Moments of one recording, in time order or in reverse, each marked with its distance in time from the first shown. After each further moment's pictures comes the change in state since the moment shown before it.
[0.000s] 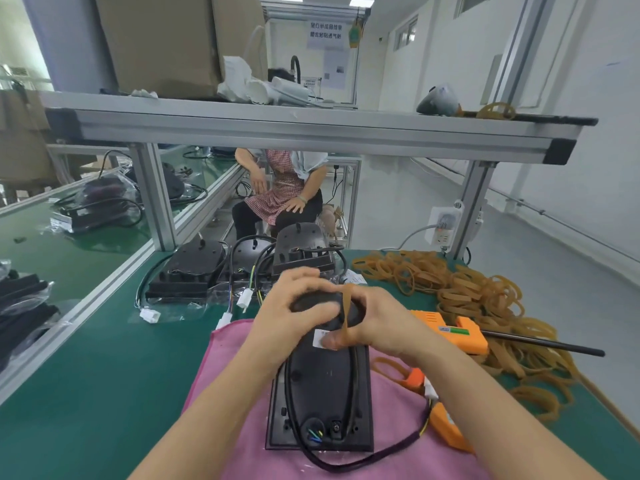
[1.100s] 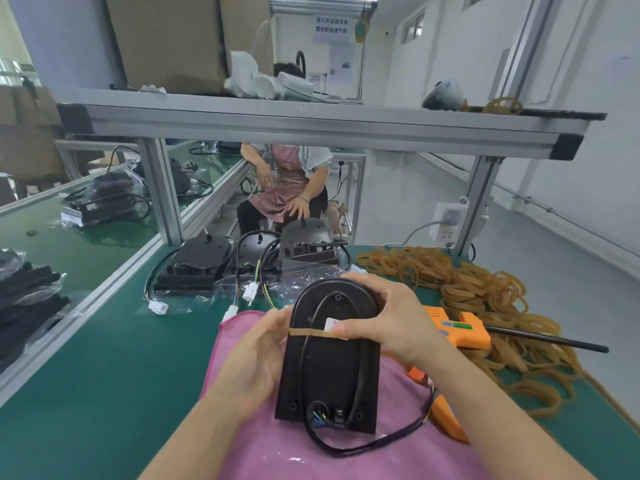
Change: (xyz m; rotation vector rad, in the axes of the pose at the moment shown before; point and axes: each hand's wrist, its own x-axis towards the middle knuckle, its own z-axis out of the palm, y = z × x) left_hand -0.025 -0.053 -0.022 -0.485 -0.042 -0.486; right_hand -0.018 0.001 0.000 -0.010 0.232 -0.151
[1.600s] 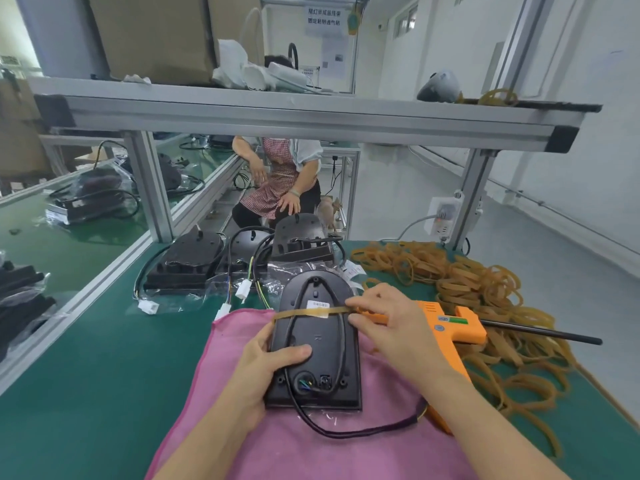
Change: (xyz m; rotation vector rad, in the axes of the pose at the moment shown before) left_hand -0.001 -0.022 -0.001 -0.028 0.058 0.064; right_hand -0.015 0.033 0.008 -0.335 0.153 -0.130
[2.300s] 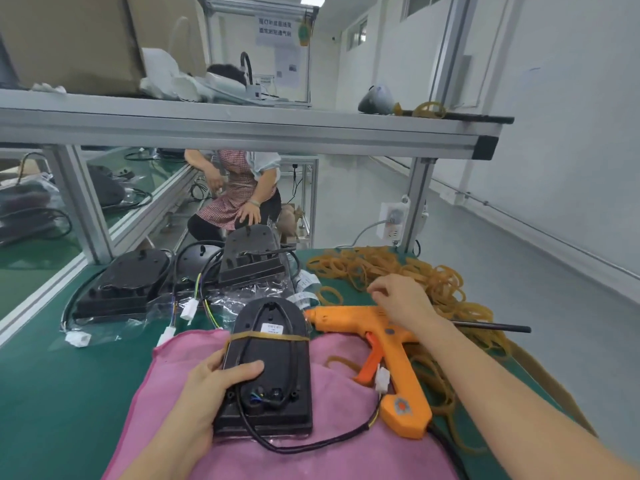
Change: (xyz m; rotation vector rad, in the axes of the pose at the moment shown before) left_hand 0.004 -0.001 0.006 0.075 0.023 -0.083; right_hand 0.045 0.080 -0.063 -0.507 -0.132 0.369
